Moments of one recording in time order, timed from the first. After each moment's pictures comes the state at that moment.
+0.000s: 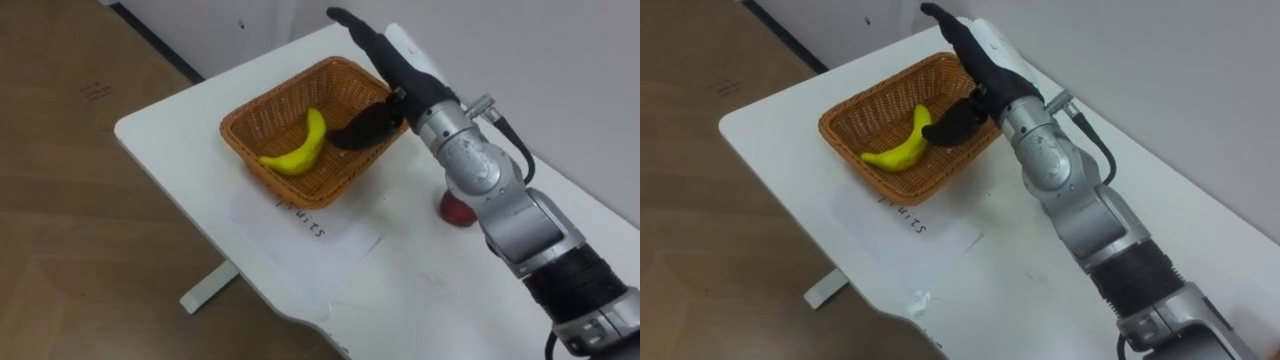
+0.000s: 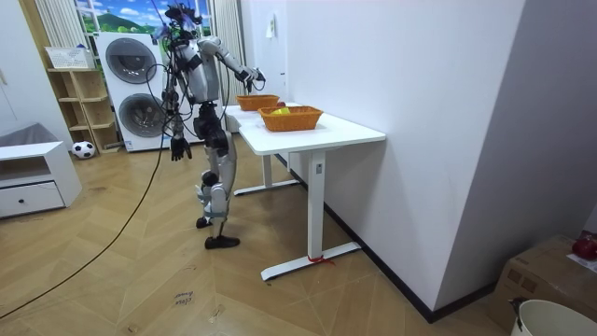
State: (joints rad) left arm 0.32 0.28 0.23 0.92 0.31 0.11 0.25; right arm -0.54 -0.41 0.45 0.18 -0.16 0.09 -0.02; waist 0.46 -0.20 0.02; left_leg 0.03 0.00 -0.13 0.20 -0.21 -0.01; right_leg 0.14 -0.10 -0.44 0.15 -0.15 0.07
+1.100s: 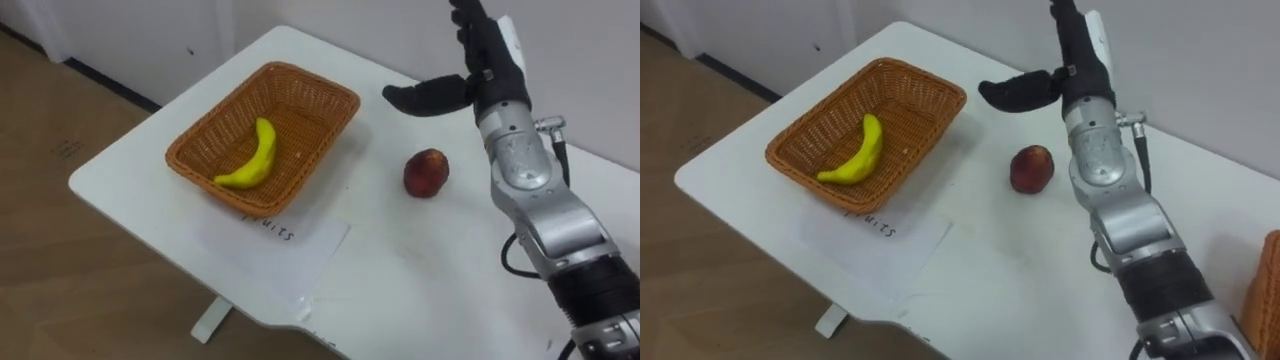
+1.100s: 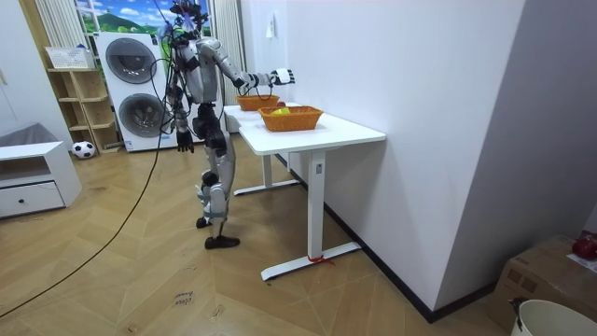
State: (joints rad) left arm 0.34 0.22 0.15 0.92 0.31 0.13 0.27; right arm -0.45 -0.42 0.27 0.33 0.15 0.05 -0.26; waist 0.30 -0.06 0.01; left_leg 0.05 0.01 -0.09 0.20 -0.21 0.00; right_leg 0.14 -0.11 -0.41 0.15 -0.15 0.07
